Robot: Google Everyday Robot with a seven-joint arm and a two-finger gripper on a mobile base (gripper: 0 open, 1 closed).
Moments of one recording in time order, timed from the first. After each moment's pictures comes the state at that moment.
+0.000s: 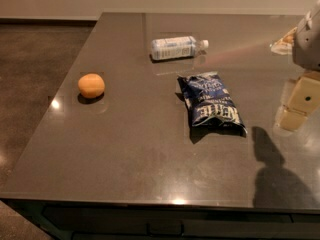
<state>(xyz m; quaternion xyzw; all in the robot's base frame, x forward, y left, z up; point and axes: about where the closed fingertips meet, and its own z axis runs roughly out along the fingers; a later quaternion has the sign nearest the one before) 0.438 -0.217 0.976 -0.60 0.78 -0.03 0.16</state>
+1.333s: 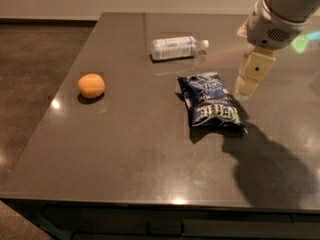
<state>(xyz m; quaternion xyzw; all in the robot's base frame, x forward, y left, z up) 0.541 -0.187 0.959 -0.62 0.77 -0.04 0.18</state>
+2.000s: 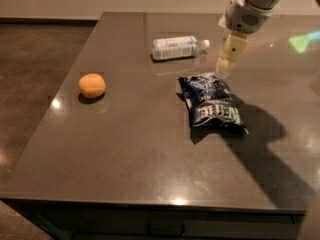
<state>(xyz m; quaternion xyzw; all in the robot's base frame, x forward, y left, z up) 0.626 -0.170 0.947 -0.63 0.76 -0.01 0.19</state>
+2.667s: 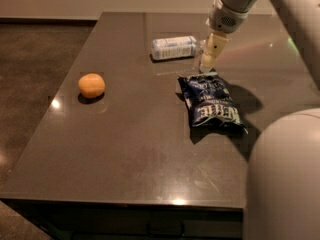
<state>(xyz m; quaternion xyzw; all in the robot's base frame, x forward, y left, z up) 0.698 -0.147 0.919 -0.62 0.75 -0.01 0.20</state>
